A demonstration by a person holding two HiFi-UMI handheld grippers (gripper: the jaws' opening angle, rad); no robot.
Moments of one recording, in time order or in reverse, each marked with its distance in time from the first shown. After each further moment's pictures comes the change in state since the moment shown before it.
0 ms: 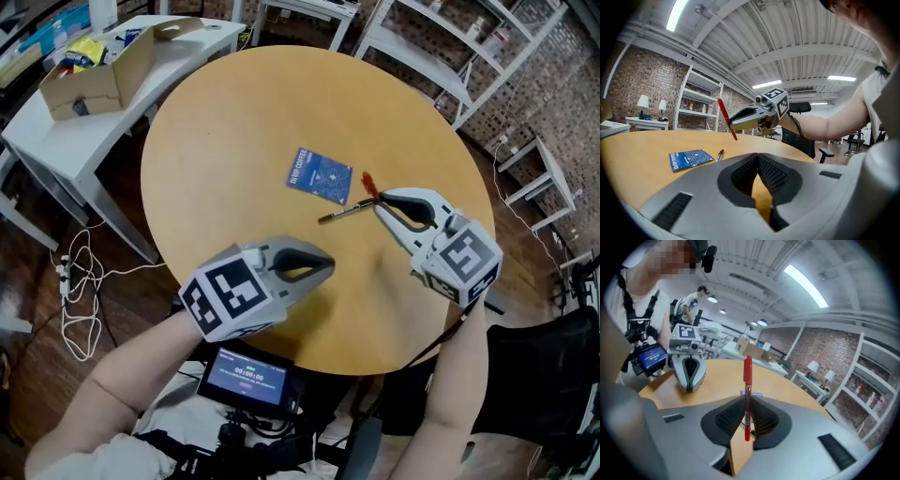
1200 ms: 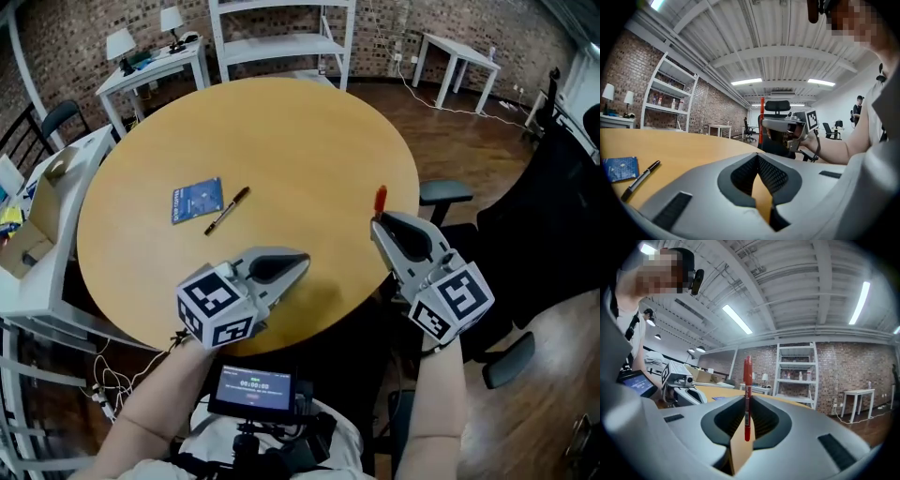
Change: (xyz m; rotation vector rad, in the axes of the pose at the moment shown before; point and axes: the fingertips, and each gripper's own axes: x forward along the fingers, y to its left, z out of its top) left arm 0.114 -0.103 0.017 0.041 -0.009 -0.253; right arm -0.257 0.053 -0.089 0.432 -0.310 -0.721
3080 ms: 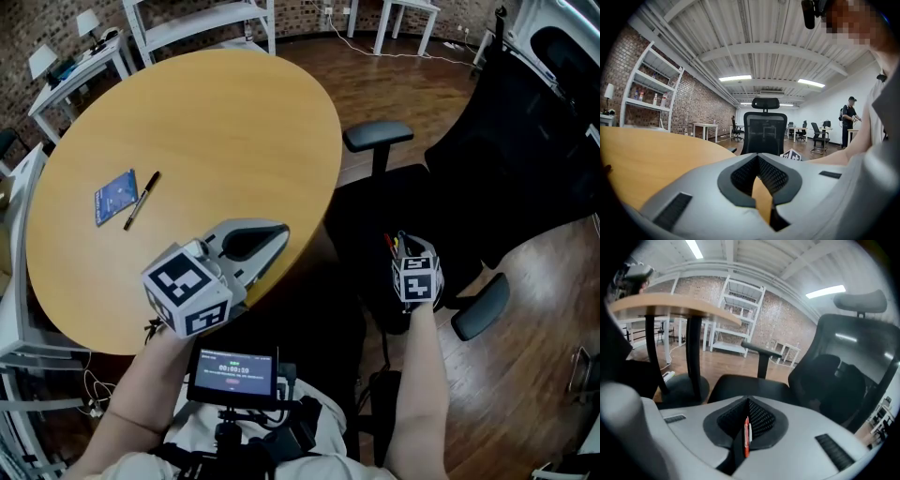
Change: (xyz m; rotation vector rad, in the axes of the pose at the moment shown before) left arm 0.092 -0.072 0.017 0.031 0.007 -0.162; right arm -0.254 -0.155 -0.305 0.093 0.813 -0.723
